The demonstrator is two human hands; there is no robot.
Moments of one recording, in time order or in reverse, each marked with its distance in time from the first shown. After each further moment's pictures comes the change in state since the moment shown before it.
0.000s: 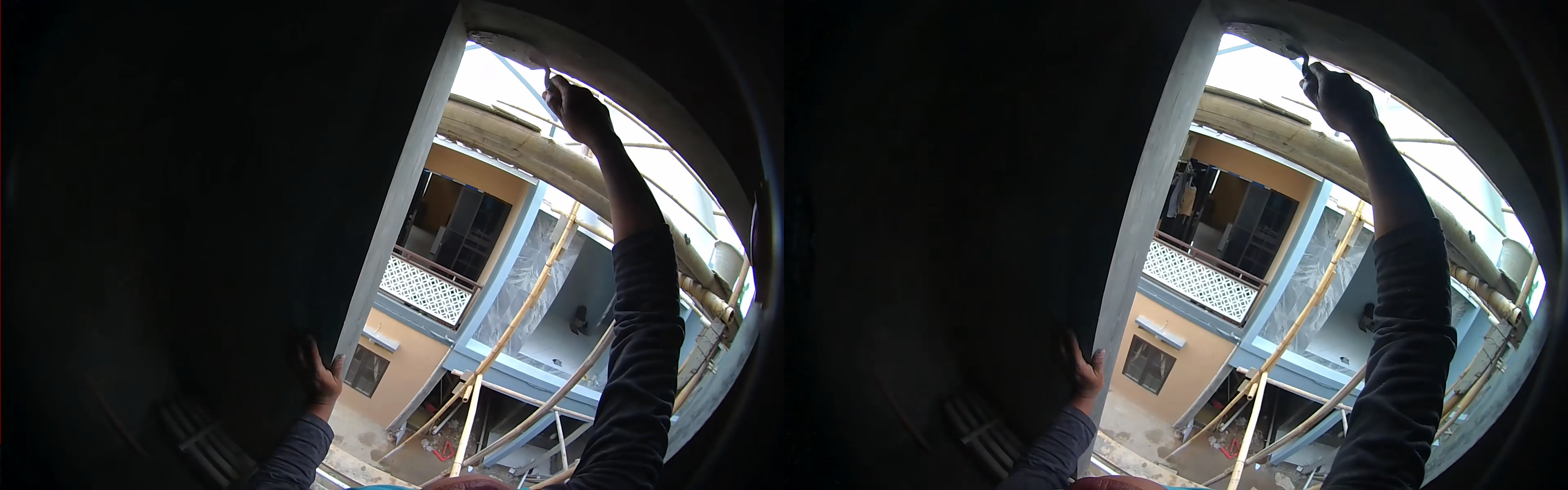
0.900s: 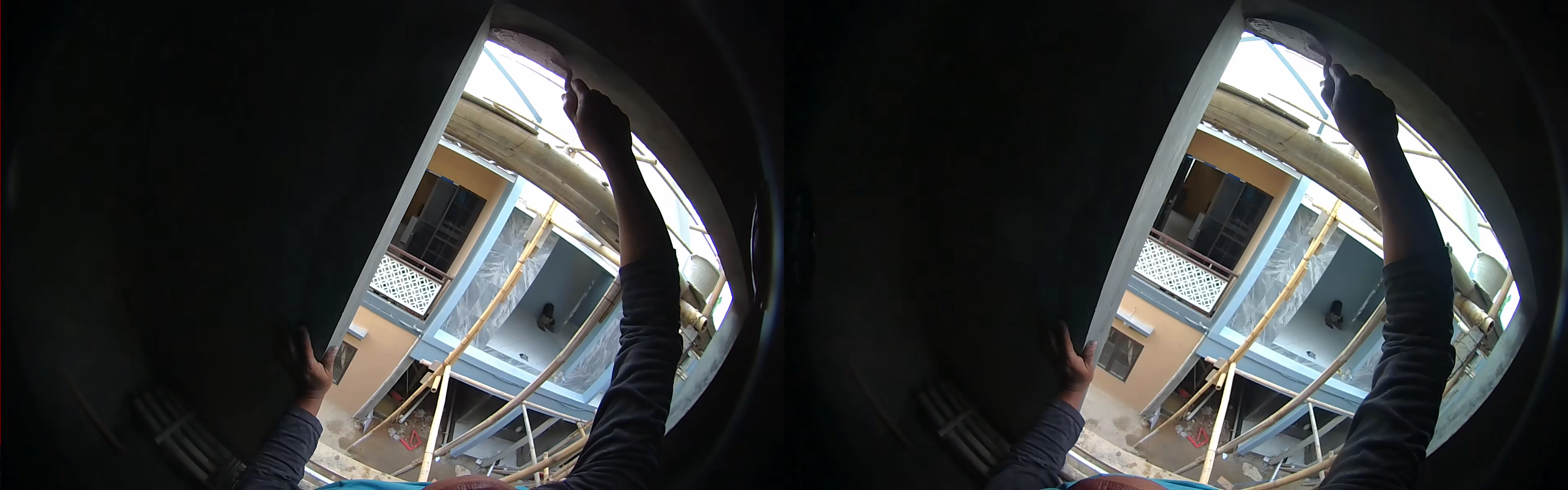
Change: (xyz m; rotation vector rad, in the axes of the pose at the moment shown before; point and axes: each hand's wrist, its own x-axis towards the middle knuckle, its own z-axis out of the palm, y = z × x) left_hand 0.002 0.003 0.005 -0.018 -0.066 -0.013; right_hand -0.011 -0.030 -0.036 -0.305 0.190 -0.075
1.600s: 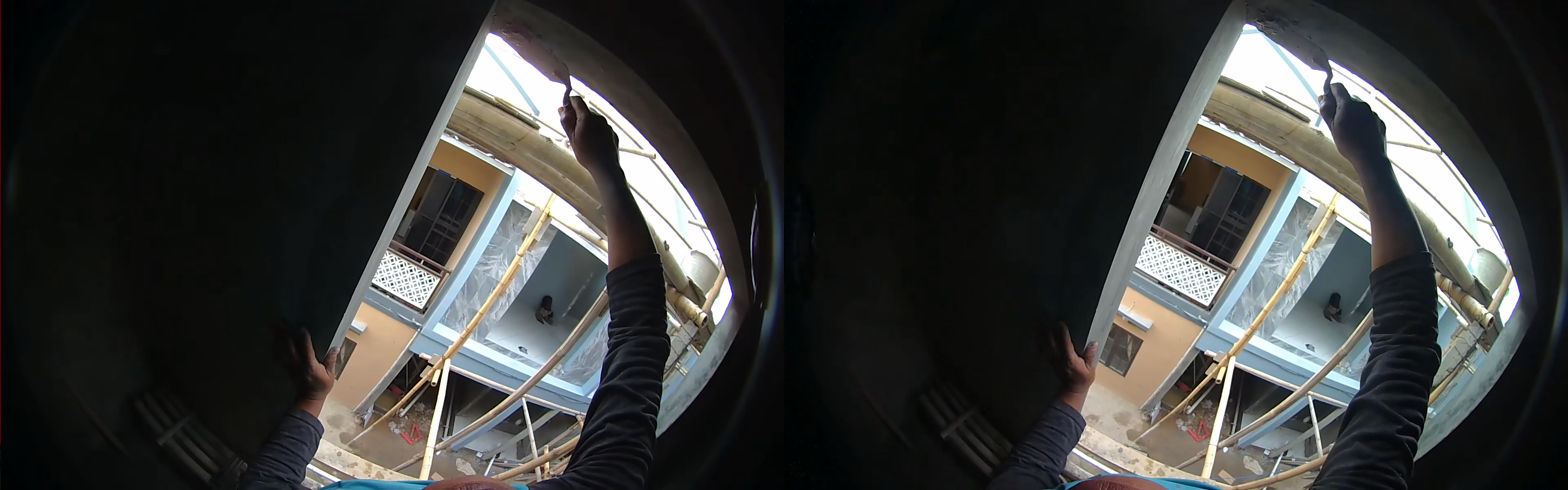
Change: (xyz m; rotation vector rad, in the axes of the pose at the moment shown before) left_hand 0.003 0.000 -0.004 -0.030 0.008 0.030; right_hand -0.022 0.002 0.047 0.230 -0.066 0.086
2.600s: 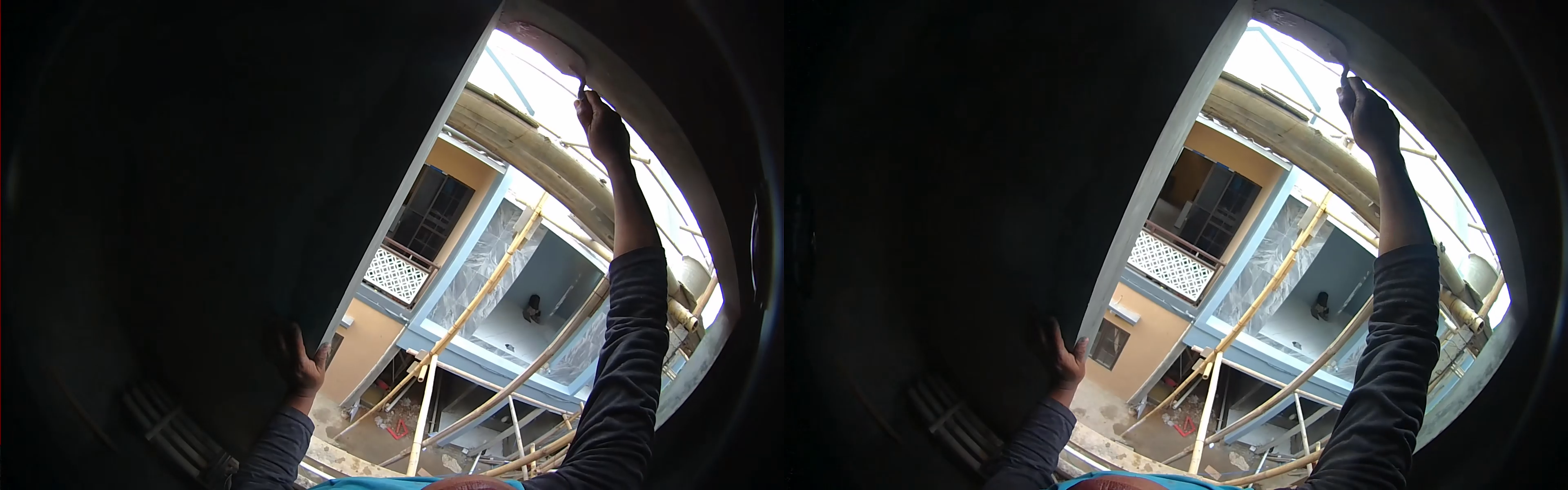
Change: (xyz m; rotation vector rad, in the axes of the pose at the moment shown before) left_hand -0.003 -0.009 0.007 -0.020 0.006 -0.022; right_hand 0.019 0.027 -0.009 0.013 0.005 -0.038
